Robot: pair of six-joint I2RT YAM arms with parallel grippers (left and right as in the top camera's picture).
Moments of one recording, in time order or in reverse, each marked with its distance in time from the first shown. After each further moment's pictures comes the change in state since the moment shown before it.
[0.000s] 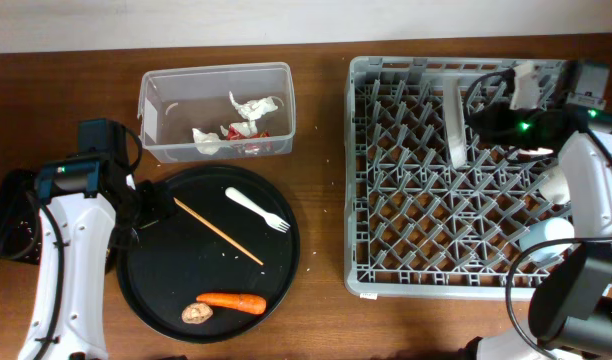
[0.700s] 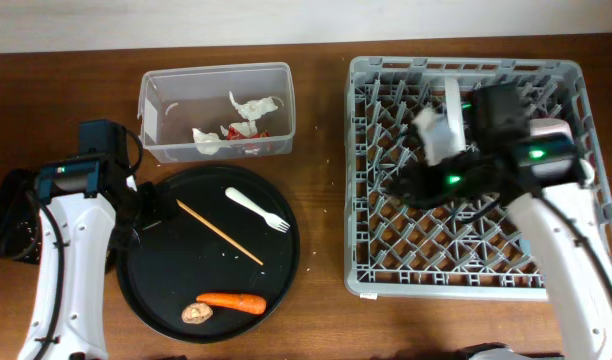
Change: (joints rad) left arm 0.000 0.000 0.000 -0.019 0.027 -0.003; right arm 0.468 -0.332 0.005 -0.483 0.201 -0.013
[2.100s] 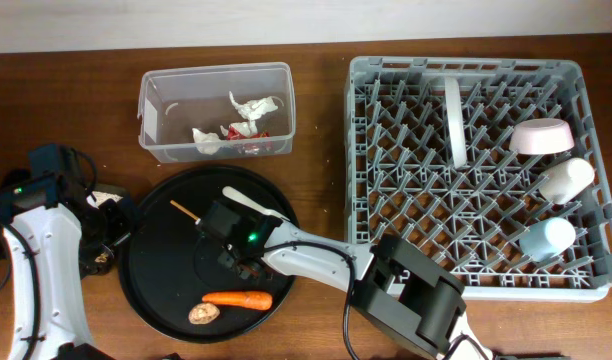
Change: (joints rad) left arm 0.238 0.000 -0.080 0.024 0.031 -0.027; right arm 0.867 0.725 0.008 0.743 0.516 0.185
